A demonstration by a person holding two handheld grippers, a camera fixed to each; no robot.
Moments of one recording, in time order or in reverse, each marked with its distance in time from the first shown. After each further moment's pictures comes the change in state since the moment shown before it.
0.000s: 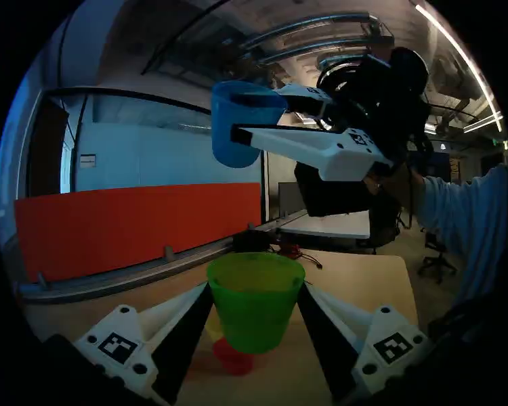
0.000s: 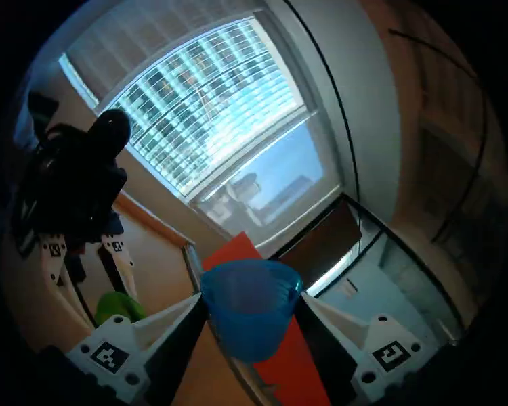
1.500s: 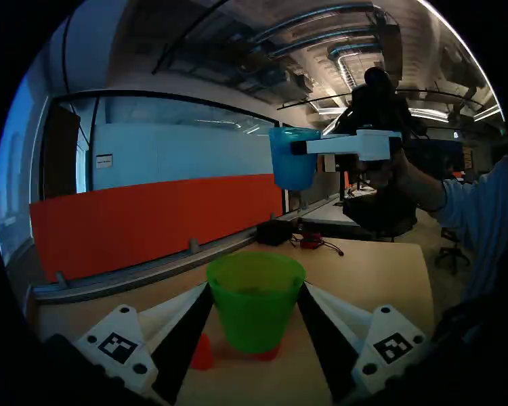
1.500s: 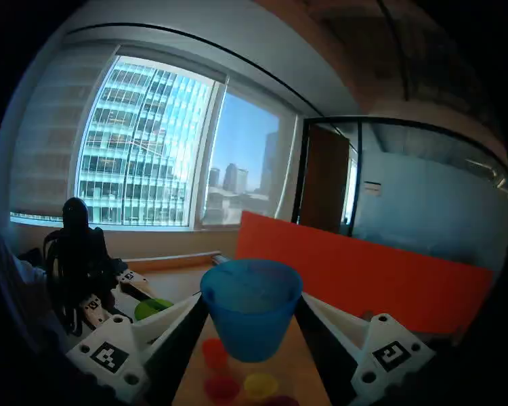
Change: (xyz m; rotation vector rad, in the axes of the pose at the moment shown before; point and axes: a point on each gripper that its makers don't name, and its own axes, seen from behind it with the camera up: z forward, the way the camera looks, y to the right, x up) left arm -0.017 -0.038 -0.026 0.107 -0.046 0.032; right arm -0.047 -0.023 -0.050 0.016 -0.079 0.678
